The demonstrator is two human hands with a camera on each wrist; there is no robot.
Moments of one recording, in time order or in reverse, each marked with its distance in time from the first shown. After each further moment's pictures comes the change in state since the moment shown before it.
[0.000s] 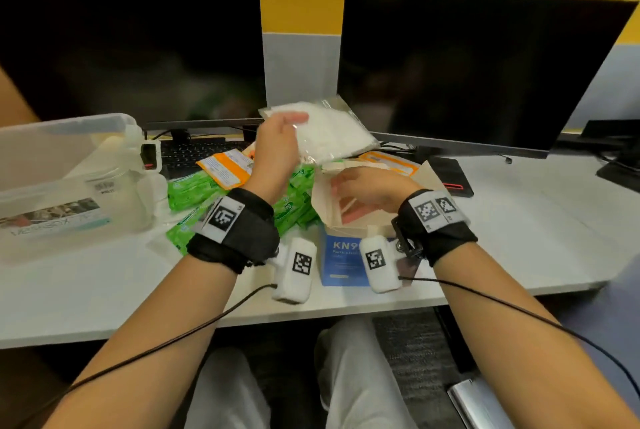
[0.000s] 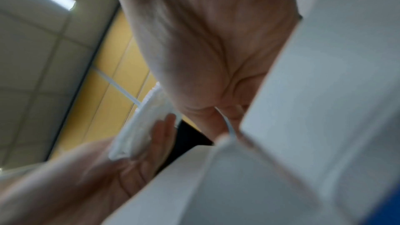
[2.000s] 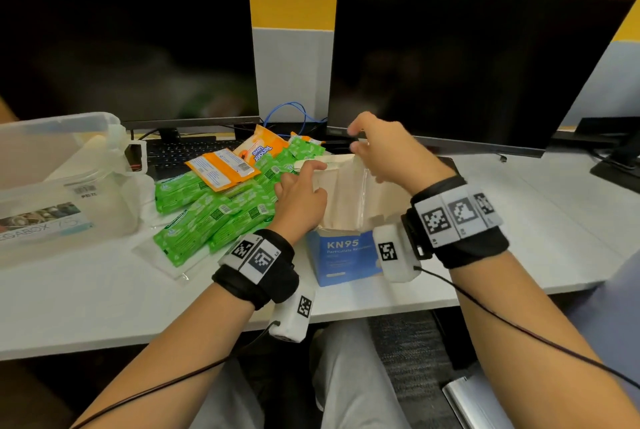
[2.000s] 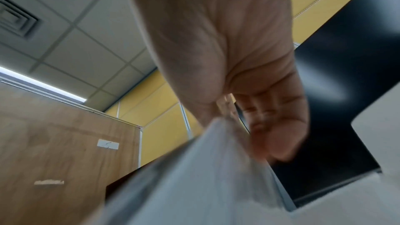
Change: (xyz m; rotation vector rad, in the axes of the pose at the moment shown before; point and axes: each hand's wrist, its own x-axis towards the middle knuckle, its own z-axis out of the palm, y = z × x) left_hand -0.029 -0.058 0.035 0.532 -0.255 -0.131; right_hand -0.036 -0.034 -0.028 -0.593 0.486 -0.204
